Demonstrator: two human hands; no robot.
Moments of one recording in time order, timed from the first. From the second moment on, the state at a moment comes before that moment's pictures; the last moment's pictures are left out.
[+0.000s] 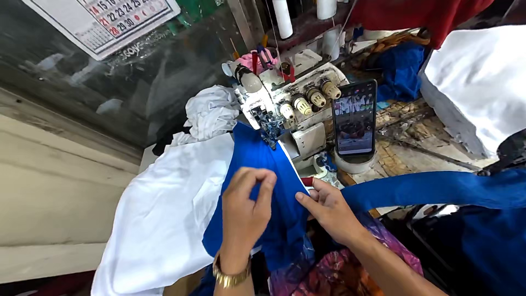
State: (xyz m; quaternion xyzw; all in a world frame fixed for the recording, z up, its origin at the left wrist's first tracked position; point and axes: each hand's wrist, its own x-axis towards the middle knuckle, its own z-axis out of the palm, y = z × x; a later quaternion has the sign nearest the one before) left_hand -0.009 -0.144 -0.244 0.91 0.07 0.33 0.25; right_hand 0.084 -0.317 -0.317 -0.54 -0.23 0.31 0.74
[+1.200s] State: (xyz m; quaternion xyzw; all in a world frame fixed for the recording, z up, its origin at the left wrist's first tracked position) left_hand 0.033 -0.143 -0.257 0.94 0.13 0.30 0.04; right_hand 0.100 -0.288 -0.312 -0.53 -0.24 0.28 0.77
